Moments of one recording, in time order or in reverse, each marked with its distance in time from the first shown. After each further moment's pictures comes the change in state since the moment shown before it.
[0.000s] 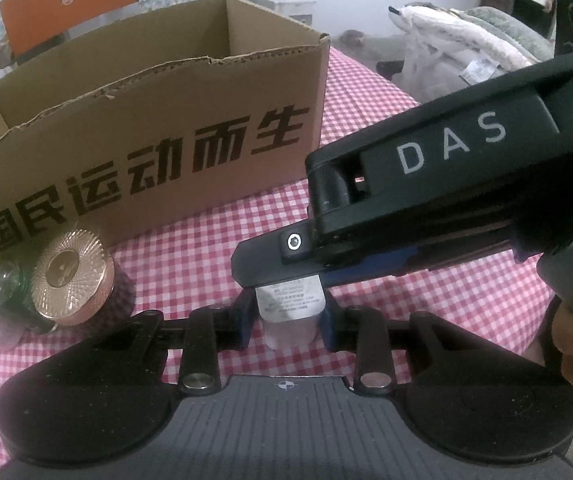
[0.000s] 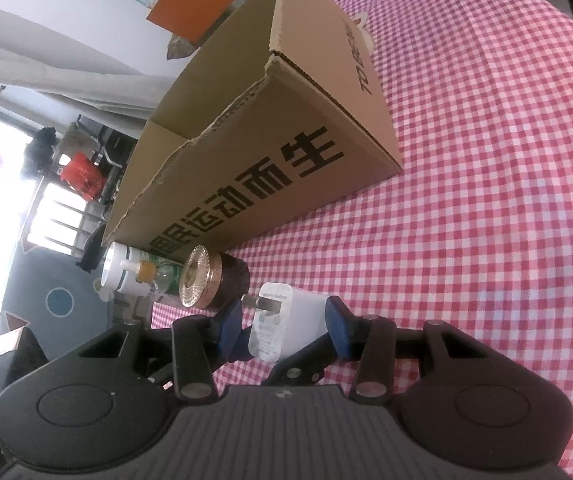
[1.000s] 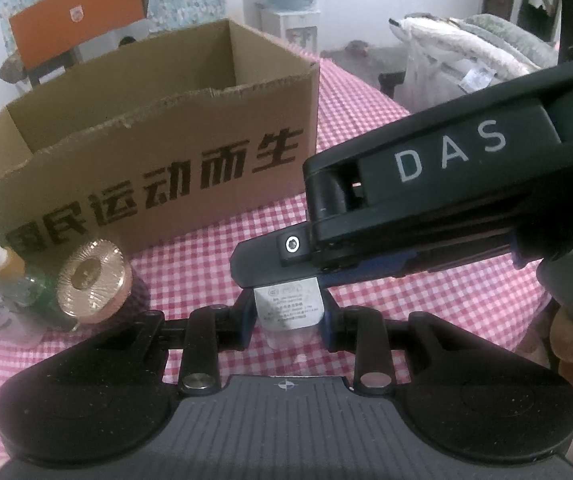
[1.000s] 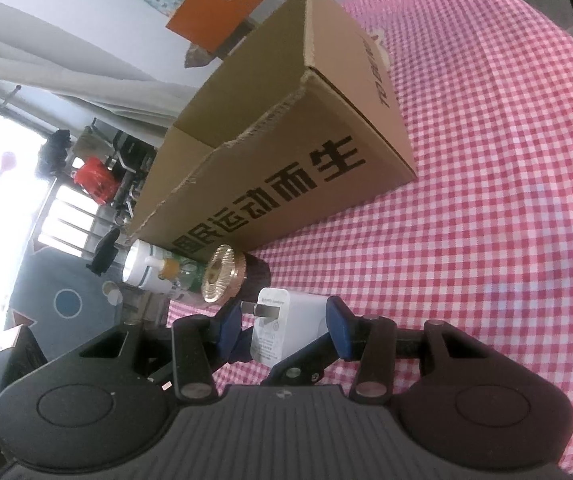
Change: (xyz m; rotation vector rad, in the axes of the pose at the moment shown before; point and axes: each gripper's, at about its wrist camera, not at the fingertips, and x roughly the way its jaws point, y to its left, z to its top) left arm -0.032 -0.014 -0.002 0.014 -0.048 0.042; right arm -0.024 0.015 -0.016 -0.030 -0.040 0.028
